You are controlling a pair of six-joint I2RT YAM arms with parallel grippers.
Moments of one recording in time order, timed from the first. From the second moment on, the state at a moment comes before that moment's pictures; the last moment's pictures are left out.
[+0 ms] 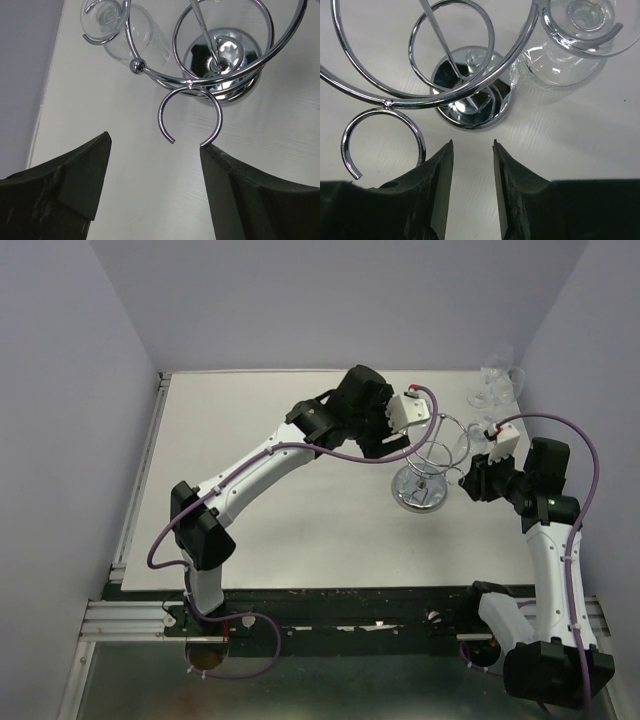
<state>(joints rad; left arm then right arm) -0.85 1.84 1.94 -0.70 0.17 0.52 -0.20 0.89 0.89 -0.69 -0.52 -0.34</state>
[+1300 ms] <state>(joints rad) -0.75 1.66 1.71 -0.60 0.20 0.44 -0.24 1.14 1.30 -0.87 -0.48 -0.25</state>
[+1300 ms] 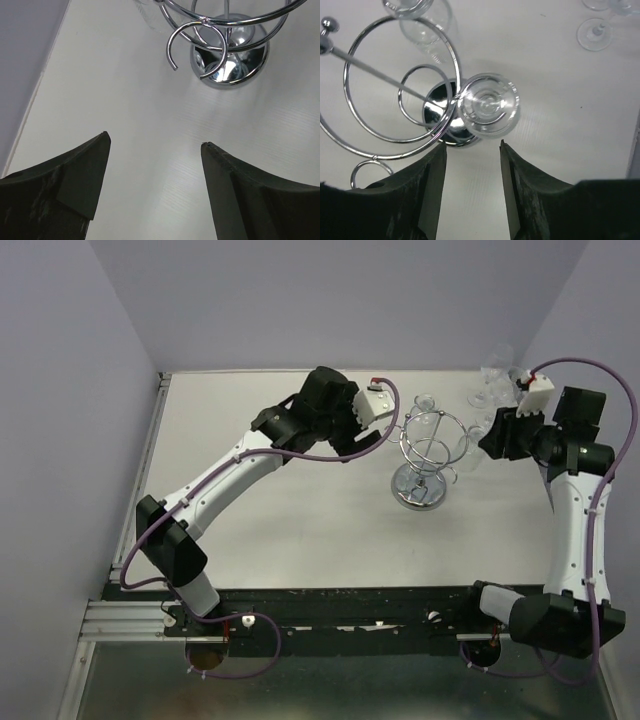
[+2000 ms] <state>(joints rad) -0.68 1.60 1.57 -0.63 0.24 0.43 -0.68 1.29 1.24 -0.87 -1.05 -0.76</state>
